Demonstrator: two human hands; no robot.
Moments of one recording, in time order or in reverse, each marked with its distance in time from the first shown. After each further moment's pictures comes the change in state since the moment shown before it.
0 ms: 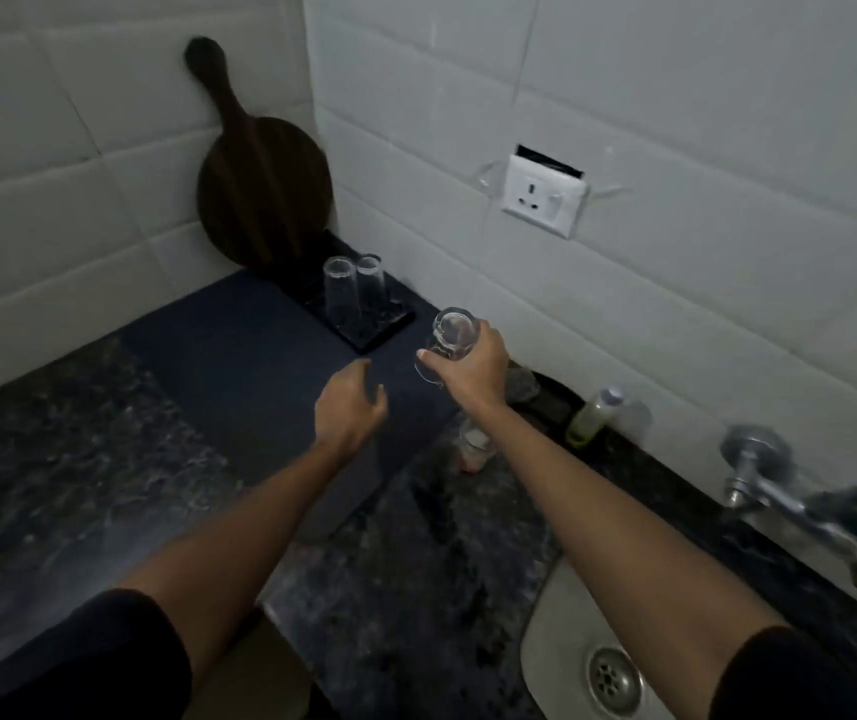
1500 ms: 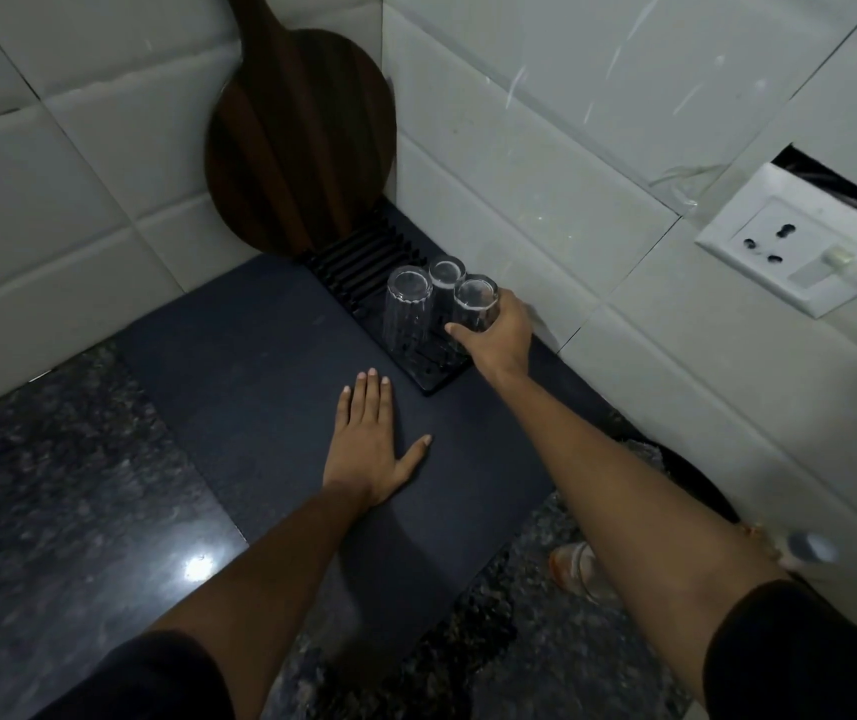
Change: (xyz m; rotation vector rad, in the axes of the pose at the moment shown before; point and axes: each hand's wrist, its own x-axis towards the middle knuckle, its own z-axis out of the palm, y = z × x) left_hand 0.107 -0.141 0.066 0.433 -0.354 0.076; right_hand 0.180 0.033 0.194 -0.044 -0.124 0.055
